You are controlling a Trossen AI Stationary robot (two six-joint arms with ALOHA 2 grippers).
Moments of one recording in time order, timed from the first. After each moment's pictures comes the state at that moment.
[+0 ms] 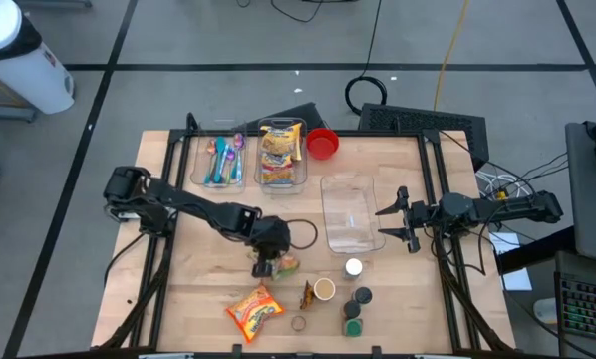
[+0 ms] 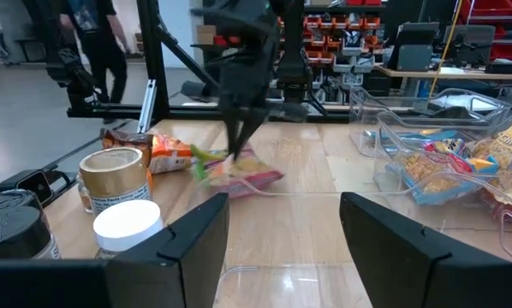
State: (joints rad) left arm -0.18 1.69 1.05 -0.42 0.14 -0.13; right arm 0.11 0.13 0.02 0.07 0.00 0.01
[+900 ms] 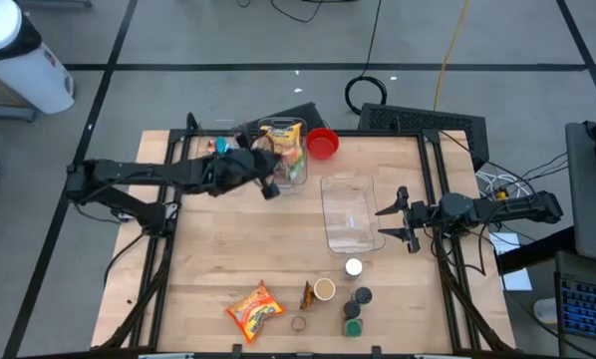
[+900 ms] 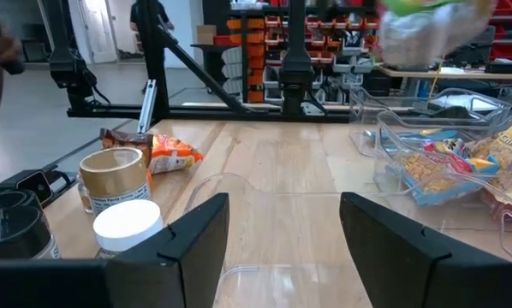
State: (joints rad) left arm 0.12 1.32 1.05 -0.15 -0.52 0.24; right arm 0.11 0.13 0.02 0.07 0.00 0.01
